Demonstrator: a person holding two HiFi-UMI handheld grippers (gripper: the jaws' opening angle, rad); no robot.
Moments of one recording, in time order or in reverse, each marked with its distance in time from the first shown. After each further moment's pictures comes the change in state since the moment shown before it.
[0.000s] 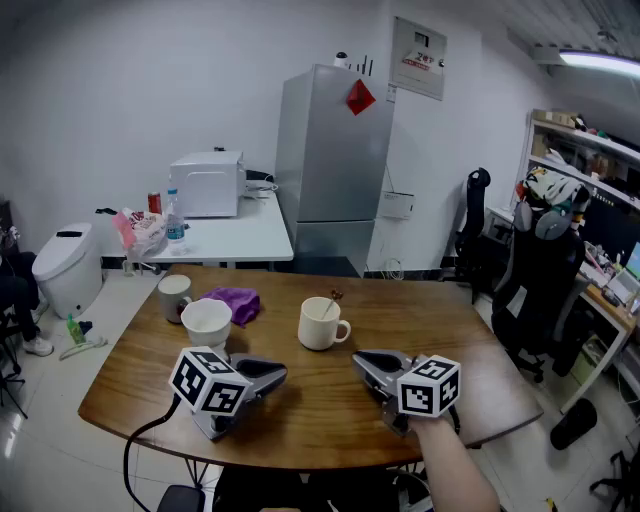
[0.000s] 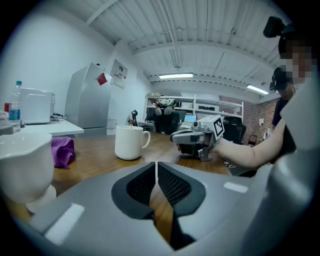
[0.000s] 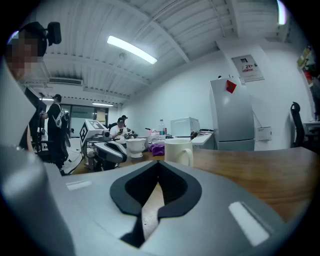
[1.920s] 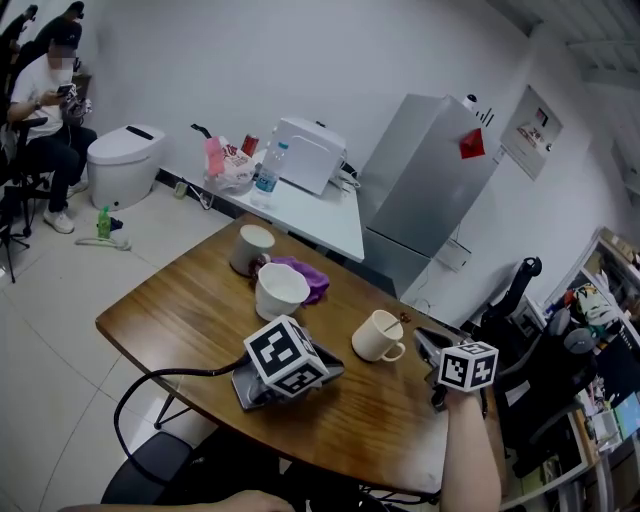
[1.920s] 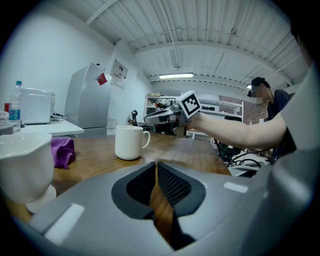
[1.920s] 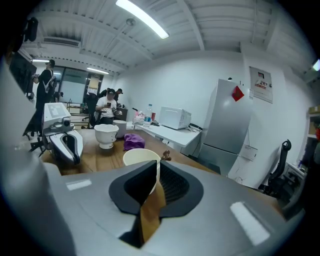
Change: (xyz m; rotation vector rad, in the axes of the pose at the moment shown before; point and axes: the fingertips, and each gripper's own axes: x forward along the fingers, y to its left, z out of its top) left arm 0.010 -0.005 0.003 0.009 0.007 -0.005; right arm 0.049 -0.084 0.060 -0.223 0.247 -0.182
